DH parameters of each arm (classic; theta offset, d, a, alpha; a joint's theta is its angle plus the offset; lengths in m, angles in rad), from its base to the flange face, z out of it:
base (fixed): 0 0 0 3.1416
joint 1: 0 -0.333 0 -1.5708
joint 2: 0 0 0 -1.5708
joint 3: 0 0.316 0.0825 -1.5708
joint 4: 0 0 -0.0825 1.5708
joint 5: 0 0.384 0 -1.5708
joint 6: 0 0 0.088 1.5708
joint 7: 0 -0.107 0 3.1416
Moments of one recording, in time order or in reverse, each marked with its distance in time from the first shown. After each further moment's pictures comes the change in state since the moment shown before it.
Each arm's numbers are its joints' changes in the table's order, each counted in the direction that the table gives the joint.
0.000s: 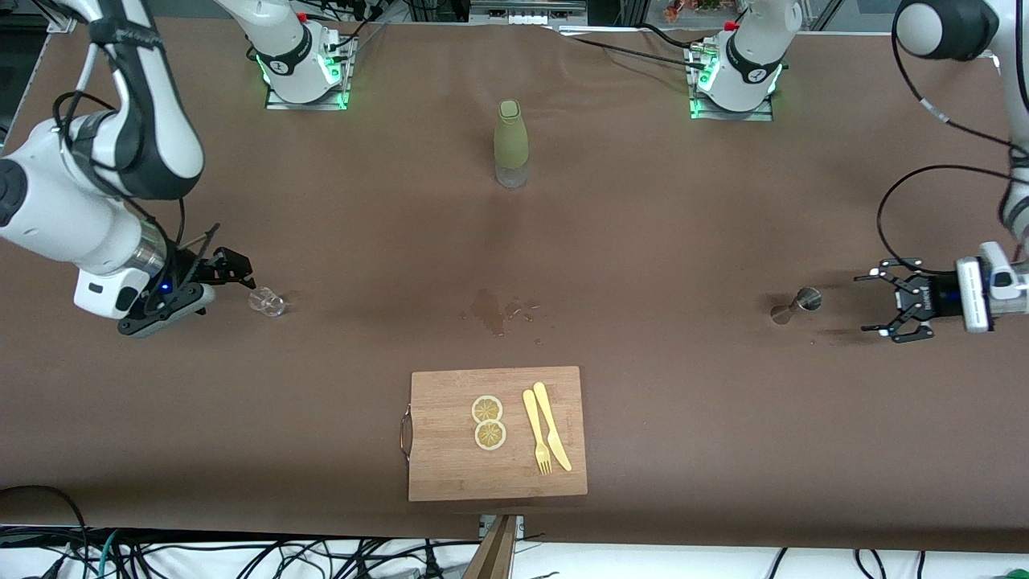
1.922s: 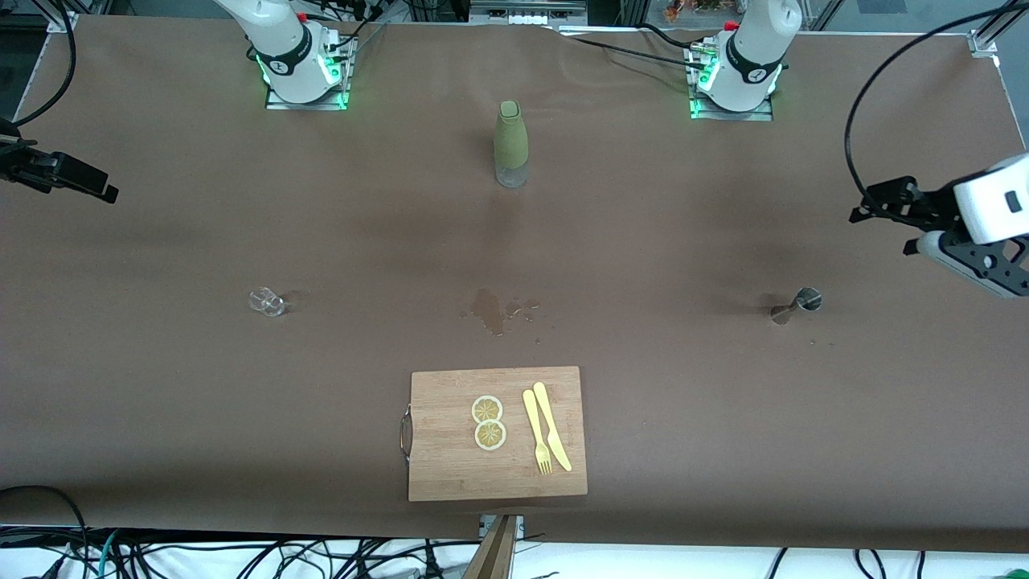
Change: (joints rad) left arm 0.526 0.532 -0.015 -0.041 0.748 0.025 1.659; right arm 0.025 0.193 -0.142 -0.263 -0.033 0.560 -0.385
